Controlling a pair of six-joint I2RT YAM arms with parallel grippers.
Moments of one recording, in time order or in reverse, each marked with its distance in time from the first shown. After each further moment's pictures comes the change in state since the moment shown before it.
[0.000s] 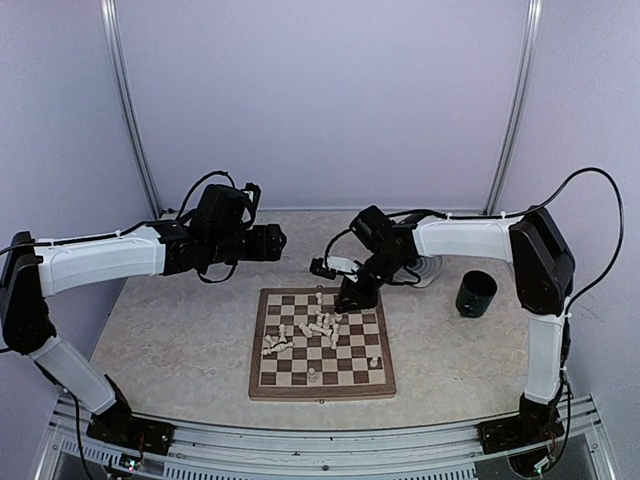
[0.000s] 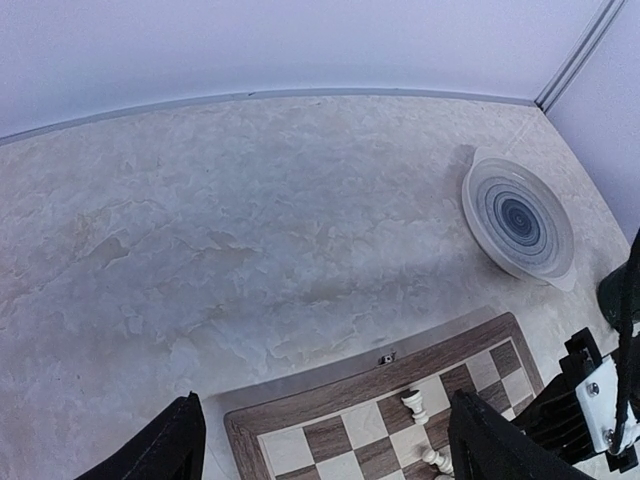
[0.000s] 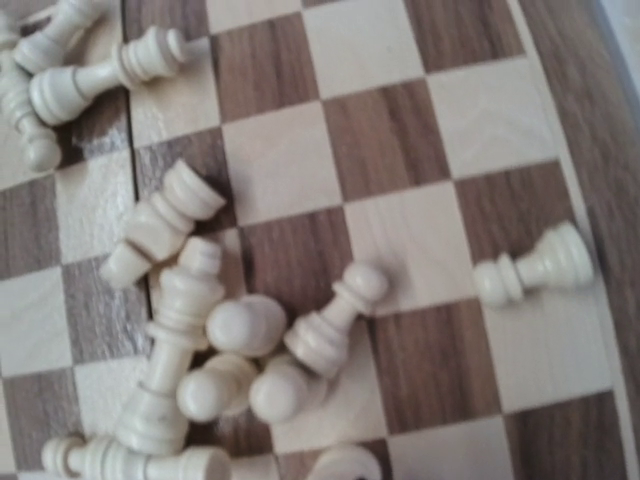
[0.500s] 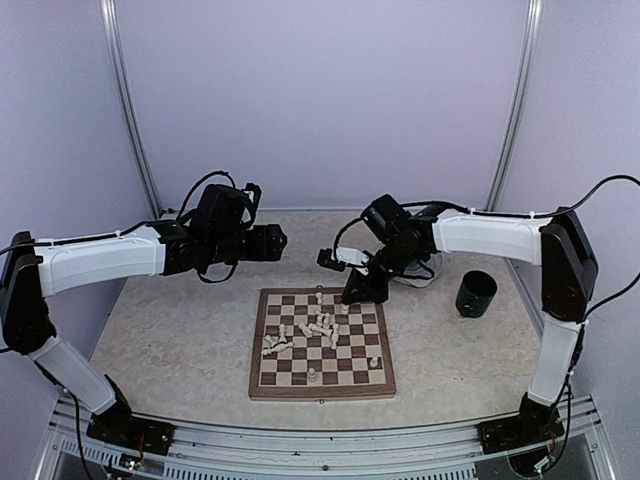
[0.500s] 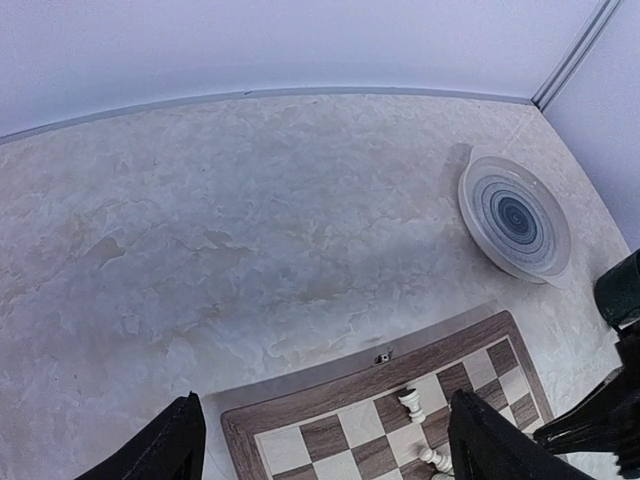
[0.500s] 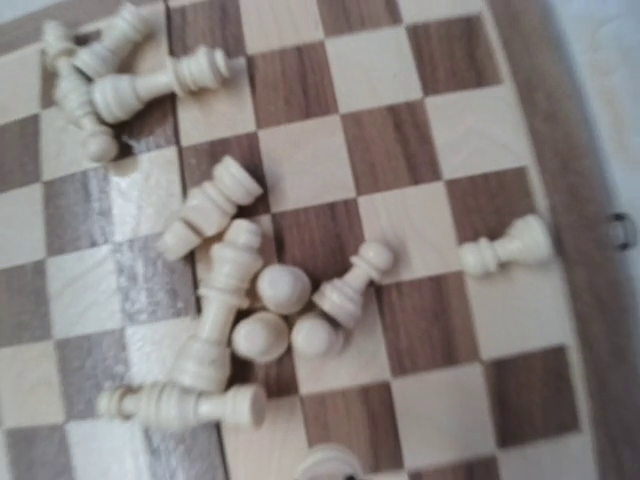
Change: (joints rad) left arm 0.000 0.000 0.000 0.000 0.008 0.000; right arm 0.000 -0.096 -0.042 -0.013 0.018 -0.029
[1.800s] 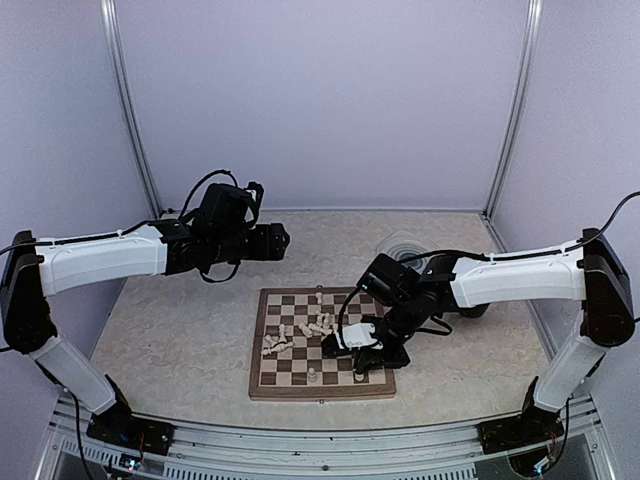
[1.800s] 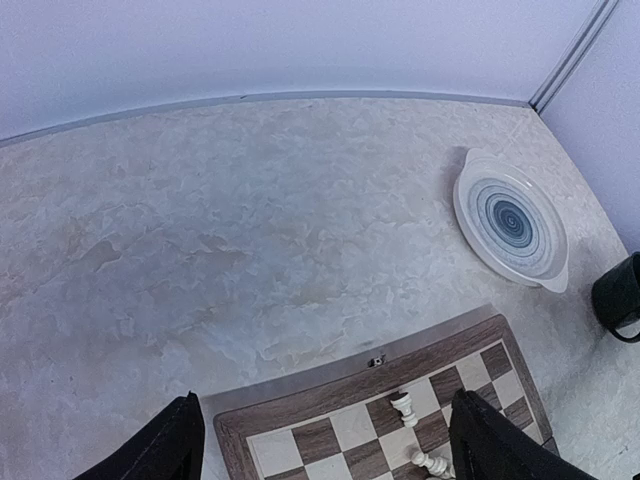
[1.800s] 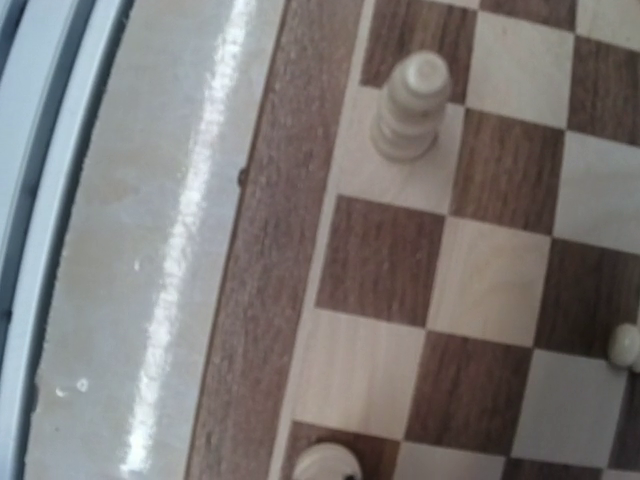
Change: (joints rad) left arm -0.018 0.008 0.016 -0.002 -0.013 -0.008; right arm 0.261 -0.270 -0.381 0.010 0.078 -0.176
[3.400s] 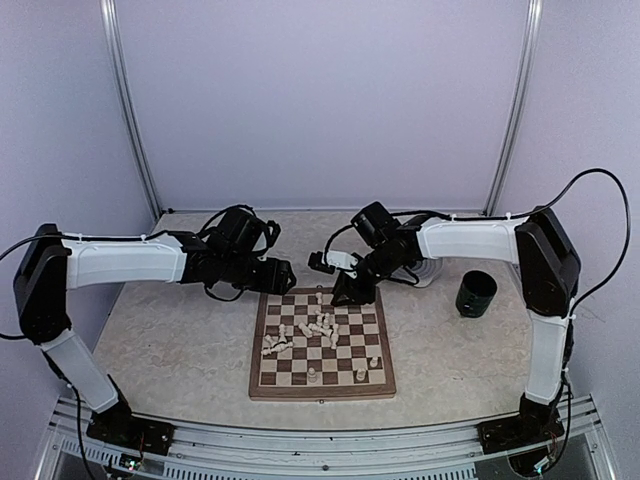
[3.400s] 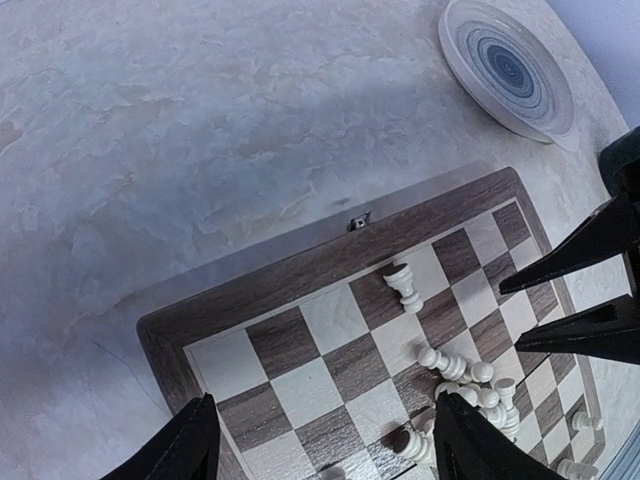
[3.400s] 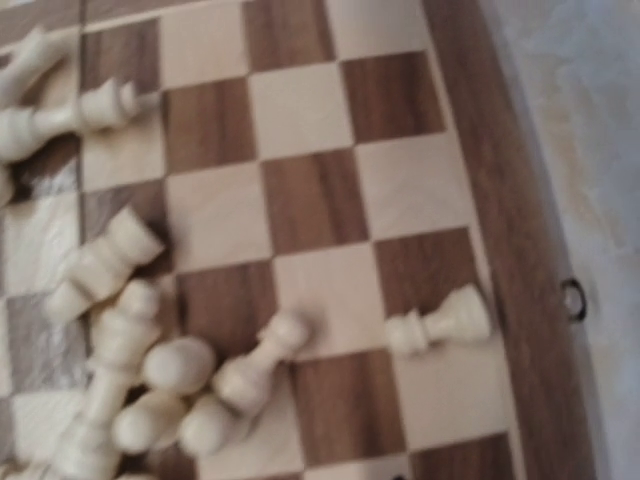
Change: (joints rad) left arm 0.002 0.090 -0.047 -0.099 0.217 0.008; right arm -0.262 0.332 0.381 0.135 -0.047 0.160
